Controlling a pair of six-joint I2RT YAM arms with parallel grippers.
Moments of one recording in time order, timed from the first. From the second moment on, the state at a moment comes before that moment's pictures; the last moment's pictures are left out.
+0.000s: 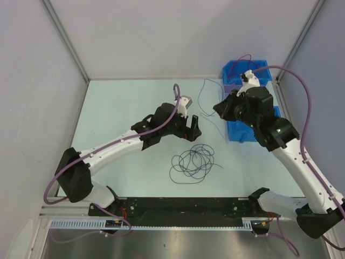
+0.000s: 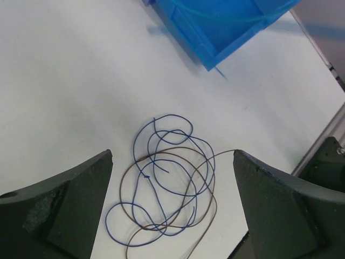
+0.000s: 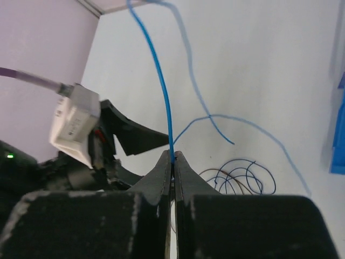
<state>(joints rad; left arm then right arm) -0.83 1.47 1.15 -0.18 0.06 -0.35 0.53 1.09 1.32 -0.60 0.01 0.58</state>
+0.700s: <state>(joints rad) -0.85 1.43 1.10 -0.24 0.08 -0.39 0.38 1.23 1.63 -0.68 -0.04 0.48</state>
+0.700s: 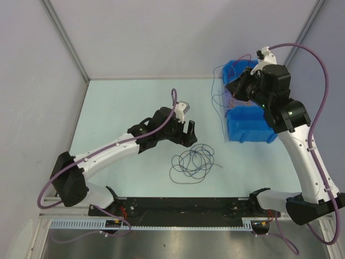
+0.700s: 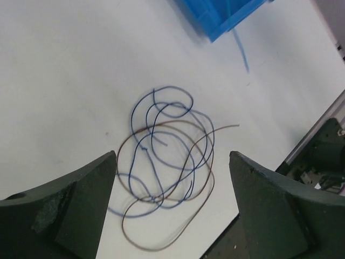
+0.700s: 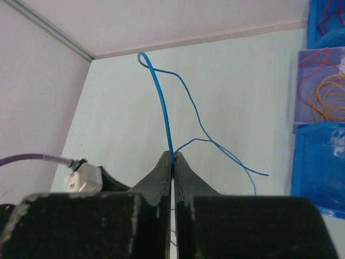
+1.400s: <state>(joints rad) -0.85 1.08 1.04 -0.61 -0.37 -0.17 0.06 1.26 1.74 -0.74 -0.12 0.38</state>
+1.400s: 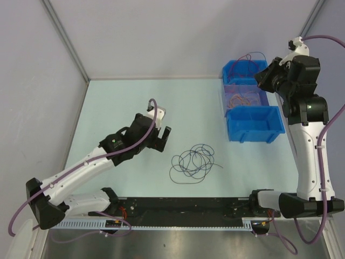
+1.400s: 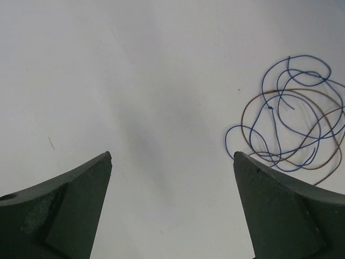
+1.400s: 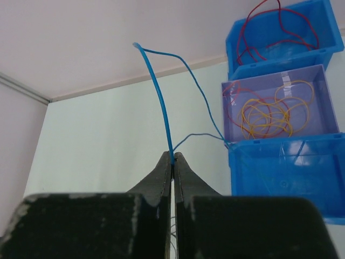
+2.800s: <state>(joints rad) -0.85 1.10 0.99 -0.61 -0.39 -0.16 -0.21 1.17 1.20 -0.67 0.10 0.58</state>
